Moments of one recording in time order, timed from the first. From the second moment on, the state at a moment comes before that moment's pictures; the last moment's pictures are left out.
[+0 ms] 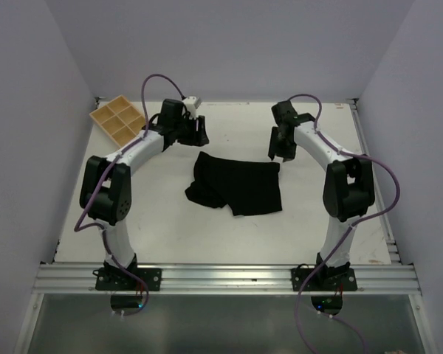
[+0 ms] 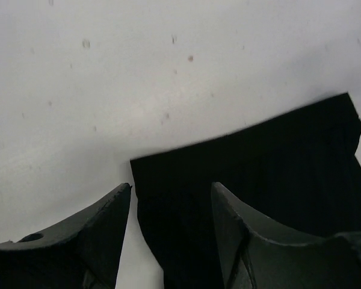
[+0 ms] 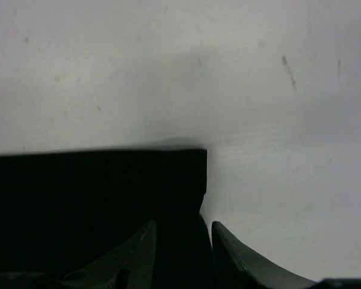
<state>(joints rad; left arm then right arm) -0.32 1.92 1.47 -0.25 0.28 -0.18 0.30 1.95 1.61 -0.84 0.19 0.46</state>
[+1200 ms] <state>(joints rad) -0.32 1.54 0.78 -0.32 0.29 -0.28 0.32 1.65 0.99 -0.74 -0.05 0.48</state>
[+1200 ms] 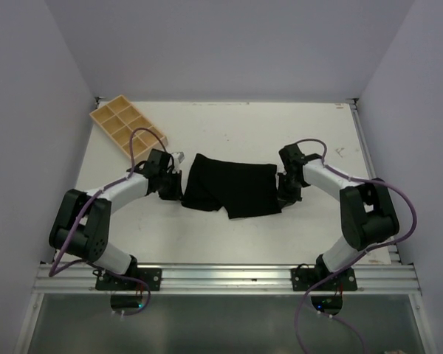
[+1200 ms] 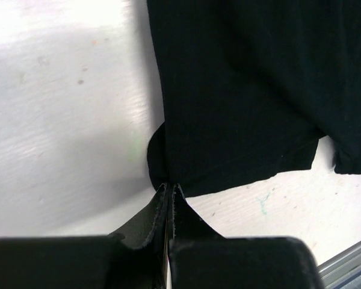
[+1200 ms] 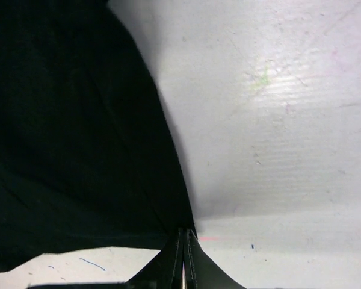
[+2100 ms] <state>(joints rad) -0.28 1.85 1.44 -0.52 0.20 -0.28 0.32 1.87 1.48 -0.80 -0.02 0.43</state>
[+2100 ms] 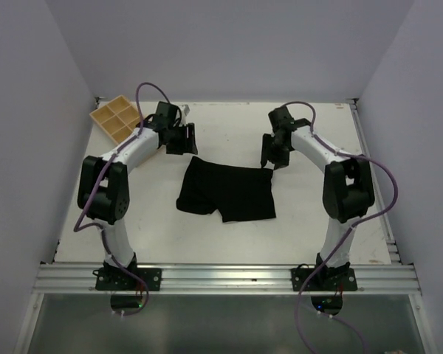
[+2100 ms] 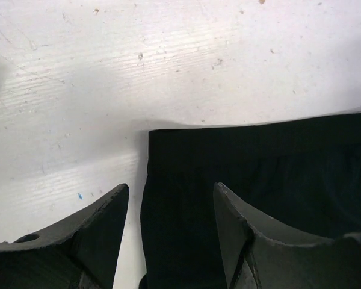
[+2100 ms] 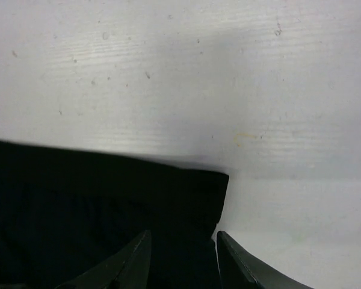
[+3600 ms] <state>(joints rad) -0.22 2.06 1.46 -0.42 0.40 -0.25 0.33 1.97 1.39 -0.65 -0.08 0.28</state>
